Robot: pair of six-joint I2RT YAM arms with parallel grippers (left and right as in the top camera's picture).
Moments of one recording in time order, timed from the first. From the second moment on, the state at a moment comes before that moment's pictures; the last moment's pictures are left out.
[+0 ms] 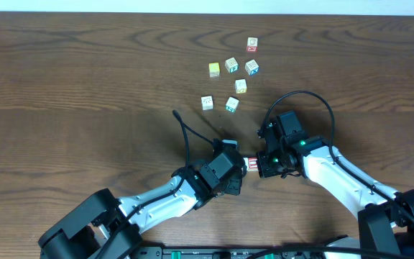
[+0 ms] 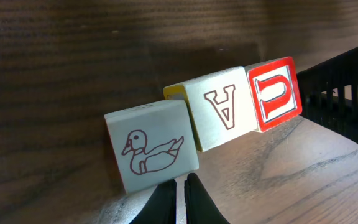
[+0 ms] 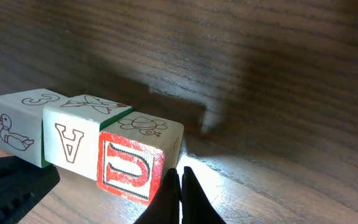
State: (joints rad) left arm -0.92 1.61 0.69 -0.07 0.05 -0.77; right arm 0.38 1.54 0.74 -0.54 -0.24 0.20
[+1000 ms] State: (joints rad) left arm -0.92 1.61 0.69 -0.04 0.04 -0.77; right arm 0.38 1.54 0.74 -0.54 -0.24 0.20
